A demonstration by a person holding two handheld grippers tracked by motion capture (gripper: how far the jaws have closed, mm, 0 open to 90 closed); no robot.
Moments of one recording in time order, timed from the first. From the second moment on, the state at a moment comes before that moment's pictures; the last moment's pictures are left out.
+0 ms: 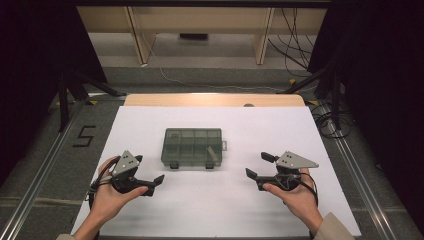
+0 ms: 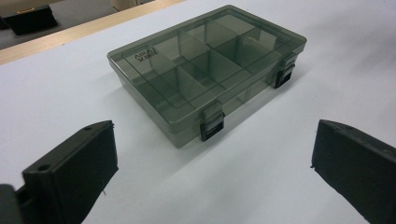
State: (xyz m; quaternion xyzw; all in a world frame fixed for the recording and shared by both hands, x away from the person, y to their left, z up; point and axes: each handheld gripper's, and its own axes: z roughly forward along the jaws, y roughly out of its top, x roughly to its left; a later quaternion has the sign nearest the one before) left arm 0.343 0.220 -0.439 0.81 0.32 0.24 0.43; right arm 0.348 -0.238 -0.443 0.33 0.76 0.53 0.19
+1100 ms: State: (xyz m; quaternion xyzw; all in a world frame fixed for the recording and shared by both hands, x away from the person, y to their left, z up) left arm 0.330 0.230 -0.444 0.80 0.32 0.24 0.44; right arm 0.328 -0.253 -0.450 0.33 0.76 0.53 0.19
